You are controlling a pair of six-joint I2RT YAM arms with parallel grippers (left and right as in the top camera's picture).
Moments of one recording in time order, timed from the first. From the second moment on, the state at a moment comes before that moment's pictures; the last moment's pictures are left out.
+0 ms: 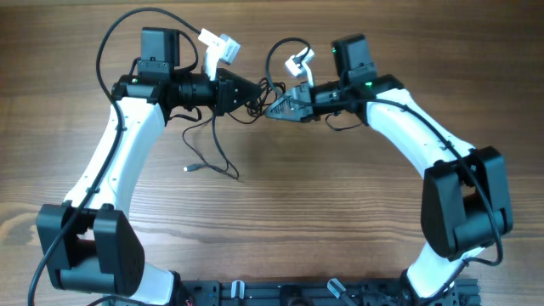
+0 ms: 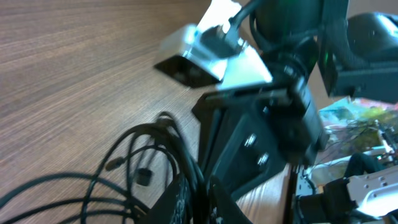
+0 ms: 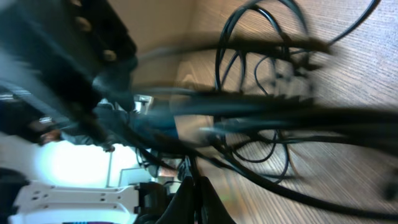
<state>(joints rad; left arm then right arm) -0.12 1.67 1.33 -0.60 1.02 0.17 0.34 1.89 1.33 -0.36 -1.19 0.39</state>
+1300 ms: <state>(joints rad) -0.04 1.67 1.18 -0.75 0.35 -0.42 0.58 2.02 1.32 -0.11 -0.24 0.37</state>
